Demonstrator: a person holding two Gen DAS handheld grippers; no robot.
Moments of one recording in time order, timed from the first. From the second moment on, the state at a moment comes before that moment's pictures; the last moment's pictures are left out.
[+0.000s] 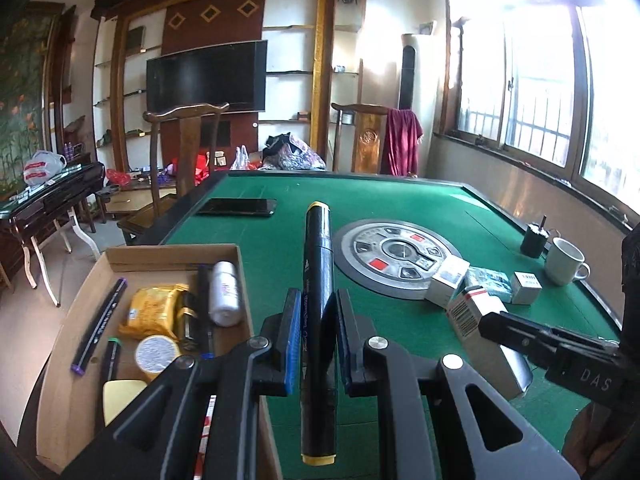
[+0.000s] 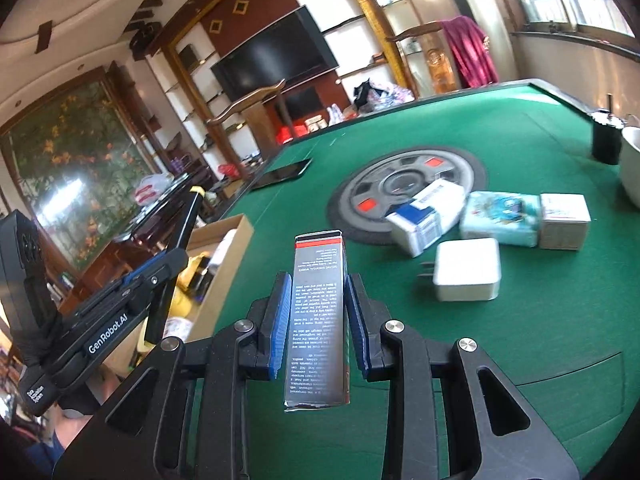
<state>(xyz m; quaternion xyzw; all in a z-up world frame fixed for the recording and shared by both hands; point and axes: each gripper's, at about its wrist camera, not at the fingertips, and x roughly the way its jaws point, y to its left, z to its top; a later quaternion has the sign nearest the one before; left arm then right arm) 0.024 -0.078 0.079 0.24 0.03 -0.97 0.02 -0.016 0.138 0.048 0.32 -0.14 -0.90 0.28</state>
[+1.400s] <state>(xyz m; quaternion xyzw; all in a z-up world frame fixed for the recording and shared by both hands) 0.042 -0.224 0.051 0.28 0.18 -0.94 0.10 -0.042 -0.090 0.033 0.41 0.02 -0.85 0.33</state>
